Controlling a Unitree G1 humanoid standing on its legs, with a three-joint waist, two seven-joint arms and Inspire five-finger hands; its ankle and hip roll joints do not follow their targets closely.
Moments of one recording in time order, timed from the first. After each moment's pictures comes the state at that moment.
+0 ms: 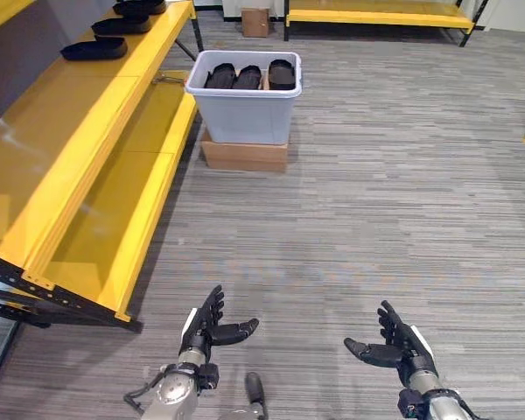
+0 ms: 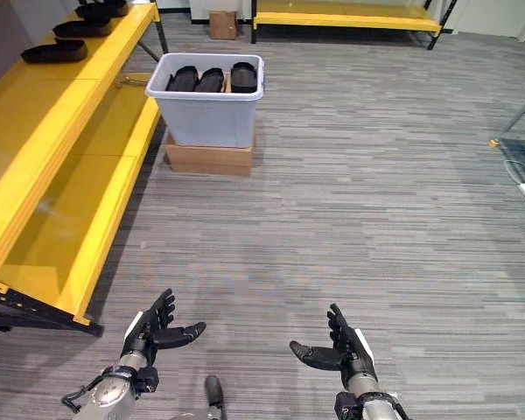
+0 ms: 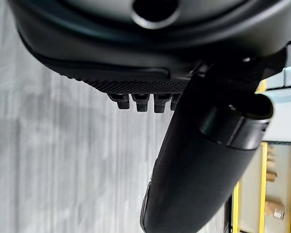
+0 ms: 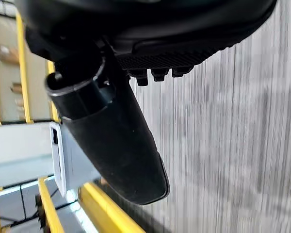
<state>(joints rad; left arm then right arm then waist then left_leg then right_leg) 0.18 0.35 -0.22 0.23 -0.39 -0.05 0.12 0.38 -0.36 0.14 0.08 0.36 -0.02 -0.05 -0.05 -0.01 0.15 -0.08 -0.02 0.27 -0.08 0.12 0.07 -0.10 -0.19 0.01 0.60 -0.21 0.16</state>
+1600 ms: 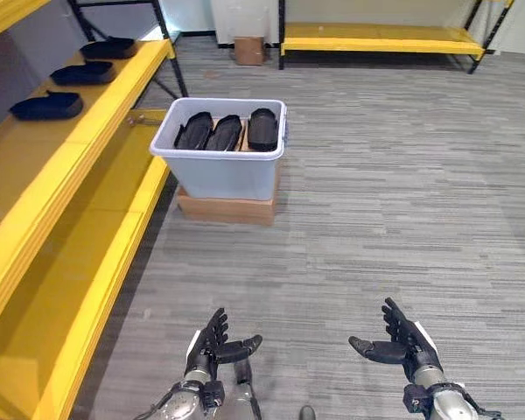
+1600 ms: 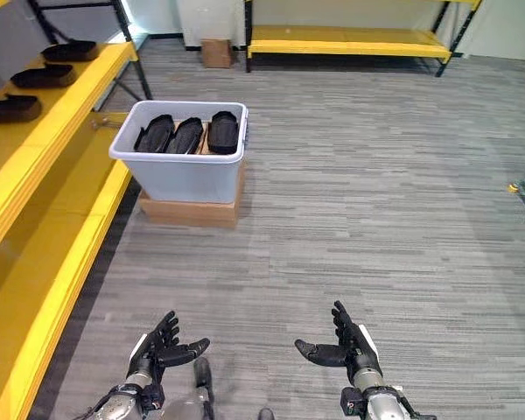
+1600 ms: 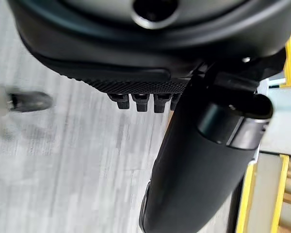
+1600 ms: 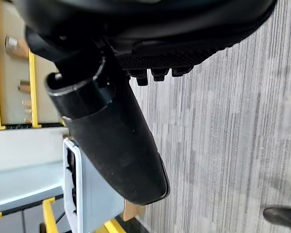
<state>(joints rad) 0.25 0.26 -0.20 0.29 -0.43 -0.04 0.10 0.36 -0.40 0.14 0.13 0.36 -0.02 -0.04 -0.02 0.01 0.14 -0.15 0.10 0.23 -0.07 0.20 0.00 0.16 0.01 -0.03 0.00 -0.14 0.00</state>
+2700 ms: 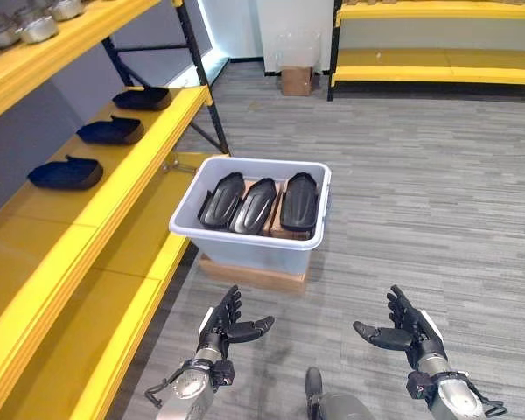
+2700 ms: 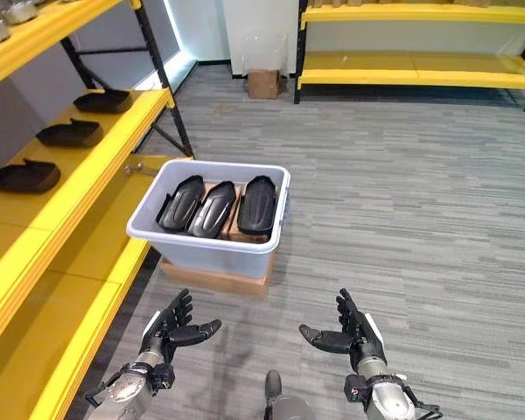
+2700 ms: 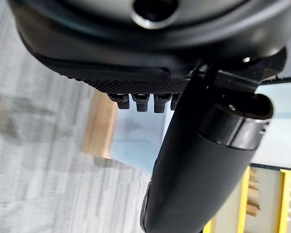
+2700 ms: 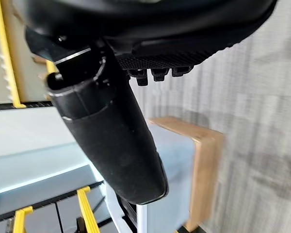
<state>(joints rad) 0.14 0.26 -0.25 0.30 -0.43 -0.05 0.08 0.32 -0.39 0.06 0.13 0.40 -0.04 -0.04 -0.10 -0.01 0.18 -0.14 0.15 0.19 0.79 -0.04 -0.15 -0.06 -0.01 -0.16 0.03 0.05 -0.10</state>
